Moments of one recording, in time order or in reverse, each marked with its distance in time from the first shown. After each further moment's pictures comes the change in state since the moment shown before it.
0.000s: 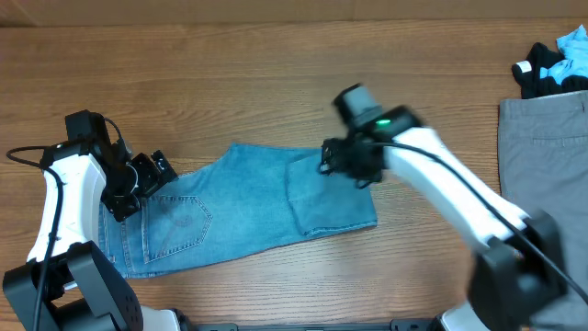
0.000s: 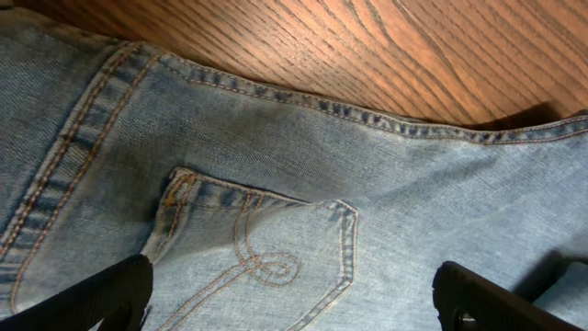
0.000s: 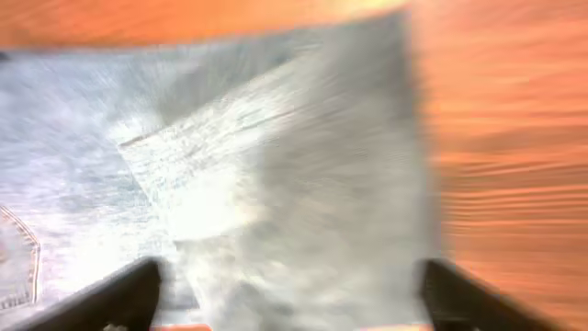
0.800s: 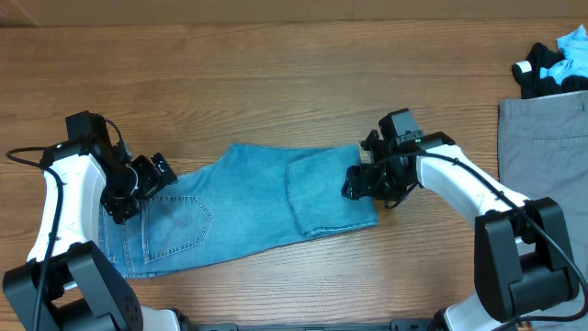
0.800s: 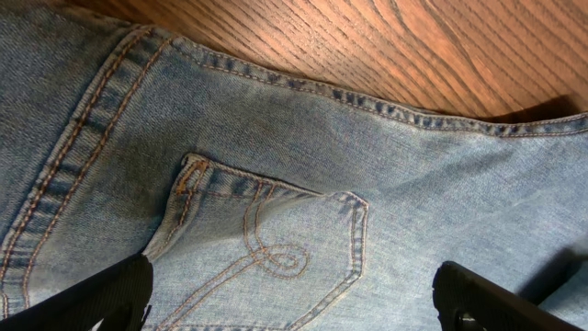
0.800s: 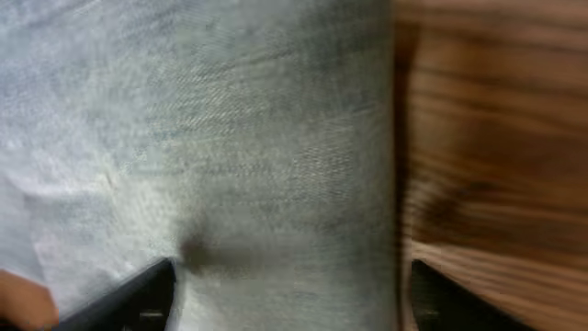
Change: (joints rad) left arm 0.000 0.000 0.000 -0.021 -0.012 0.000; right arm -0.180 0.064 -0.344 0.282 -0.280 -0.352
